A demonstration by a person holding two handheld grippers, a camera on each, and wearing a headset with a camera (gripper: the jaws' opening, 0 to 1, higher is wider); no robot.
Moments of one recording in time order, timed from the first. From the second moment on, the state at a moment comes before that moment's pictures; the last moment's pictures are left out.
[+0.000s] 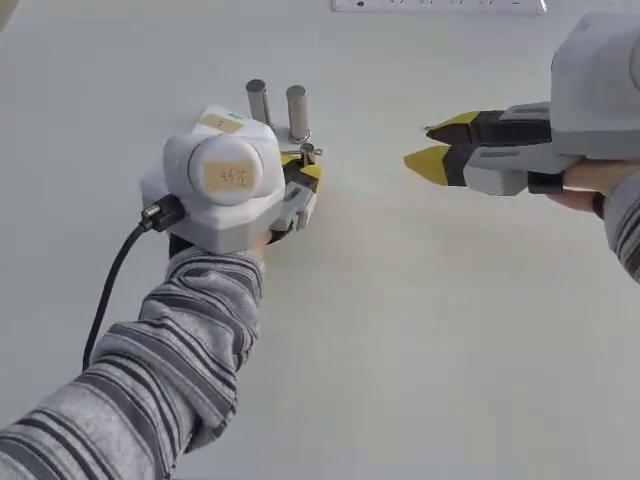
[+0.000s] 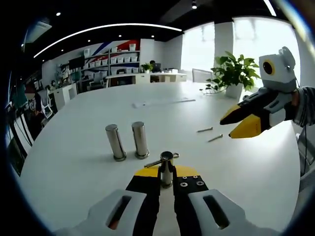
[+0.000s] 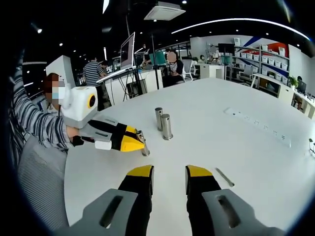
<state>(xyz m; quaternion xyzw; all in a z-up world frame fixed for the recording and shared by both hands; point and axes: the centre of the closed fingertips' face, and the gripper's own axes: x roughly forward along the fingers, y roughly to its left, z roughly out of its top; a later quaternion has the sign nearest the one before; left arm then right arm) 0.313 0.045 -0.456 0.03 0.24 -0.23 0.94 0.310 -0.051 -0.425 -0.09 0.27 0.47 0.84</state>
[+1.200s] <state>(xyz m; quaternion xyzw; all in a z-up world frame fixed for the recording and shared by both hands) 0.307 0.057 -0.476 0.01 0.26 -0.23 0.94 0.312 -0.030 -0.433 -0.11 0.27 0.48 0.83</state>
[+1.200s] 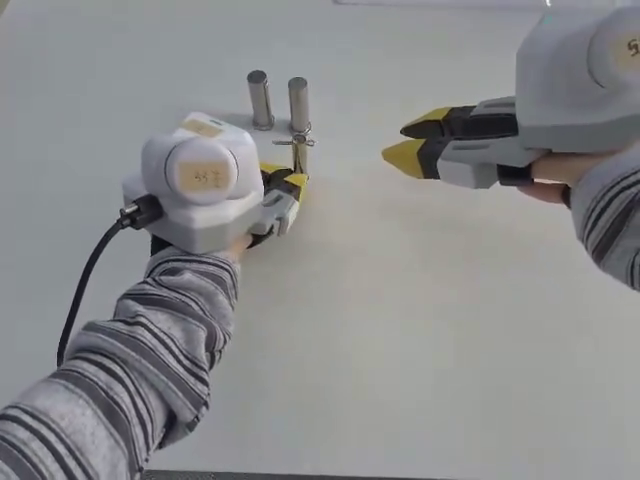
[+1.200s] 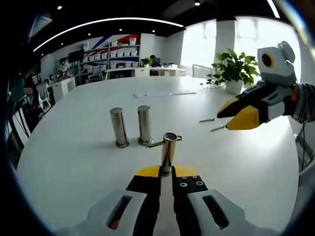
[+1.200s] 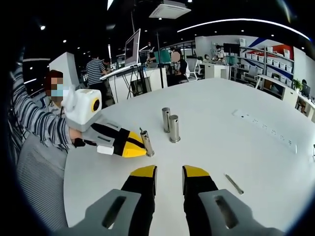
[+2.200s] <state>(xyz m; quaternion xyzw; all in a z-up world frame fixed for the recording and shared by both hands) 0.295 0.061 -0.455 -0.01 0.24 -0.24 0.94 0.341 -0.007 -0.420 -0.09 0.24 0.48 0.84</state>
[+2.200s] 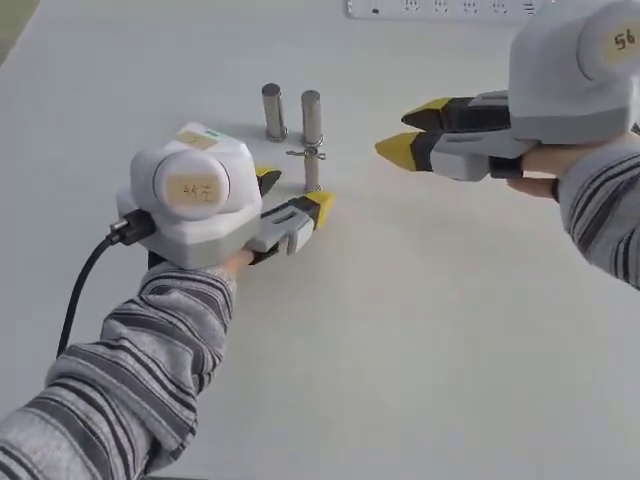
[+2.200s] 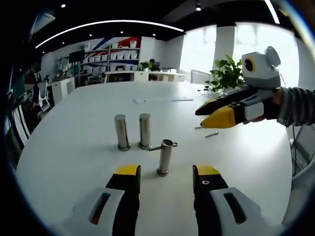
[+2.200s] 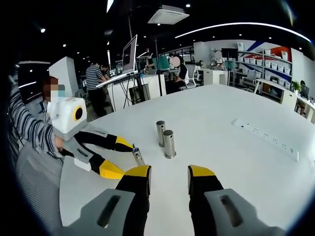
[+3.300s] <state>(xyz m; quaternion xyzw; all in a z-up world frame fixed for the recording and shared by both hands) 0.261 0.060 -0.425 0.02 0.21 -0.30 0.93 0.374 0.068 -0.443 -0.07 0.23 0.51 0.82</state>
